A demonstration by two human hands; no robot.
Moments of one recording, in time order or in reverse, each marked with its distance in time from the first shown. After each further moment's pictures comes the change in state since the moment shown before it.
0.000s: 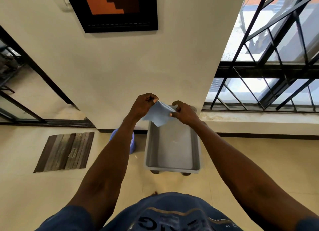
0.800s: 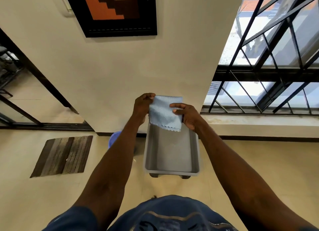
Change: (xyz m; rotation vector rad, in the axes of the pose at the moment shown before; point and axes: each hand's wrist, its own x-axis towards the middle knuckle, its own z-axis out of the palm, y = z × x) left_hand 0.001 0.013 0.015 -0.537 0.191 -0.287; right_hand -0.004 0.001 -0.008 1.019 -0.104 0.233
